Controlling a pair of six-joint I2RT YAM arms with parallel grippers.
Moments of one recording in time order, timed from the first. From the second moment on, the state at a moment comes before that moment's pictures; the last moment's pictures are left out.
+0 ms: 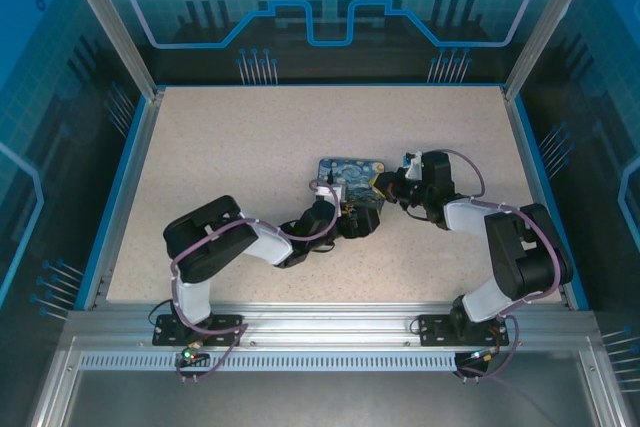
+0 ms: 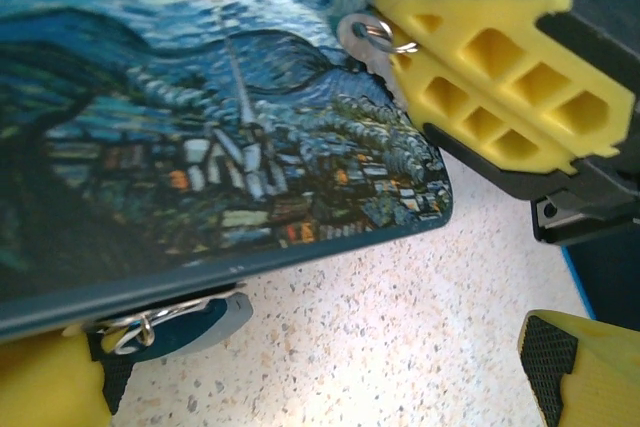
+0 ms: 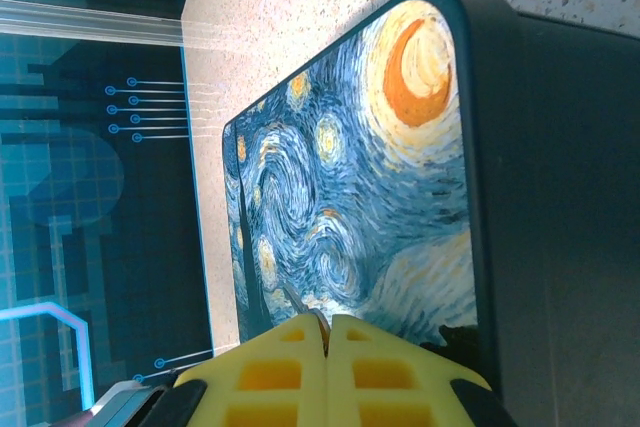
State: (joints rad) left arm -0.89 1.90 0.70 0.81 -0.03 -0.92; right arm 0.22 1.55 0.62 0.35 -0.64 1.02
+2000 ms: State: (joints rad) left arm -0.97 1.95 0.76 0.71 -0.33 -1.10; right arm 0.22 1.56 0.62 0.34 -0.66 1.01
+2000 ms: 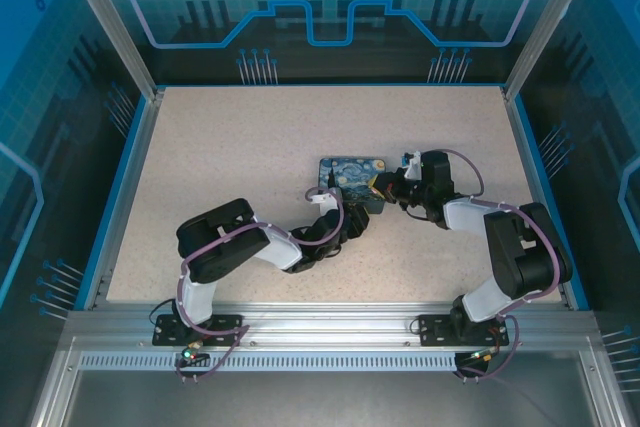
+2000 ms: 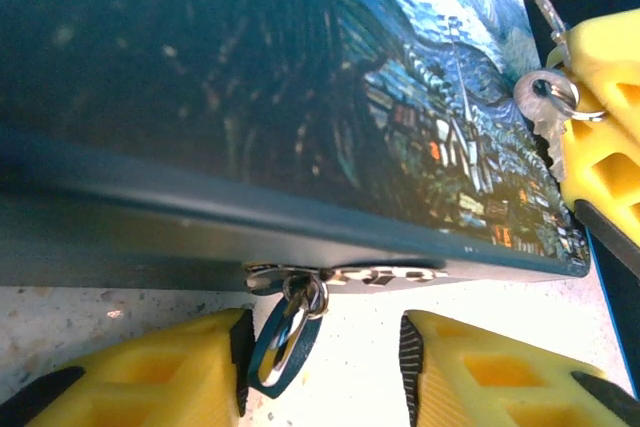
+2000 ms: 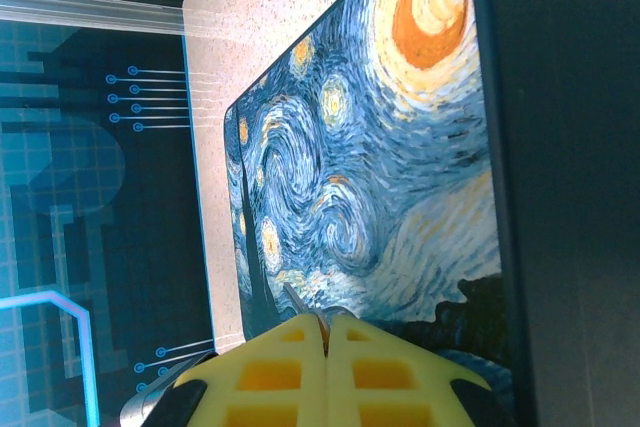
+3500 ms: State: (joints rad) left arm -0.83 1.77 0.72 0.57 0.03 -1.12; right arm 0.21 1.38 0.72 0.26 -0.71 1.01
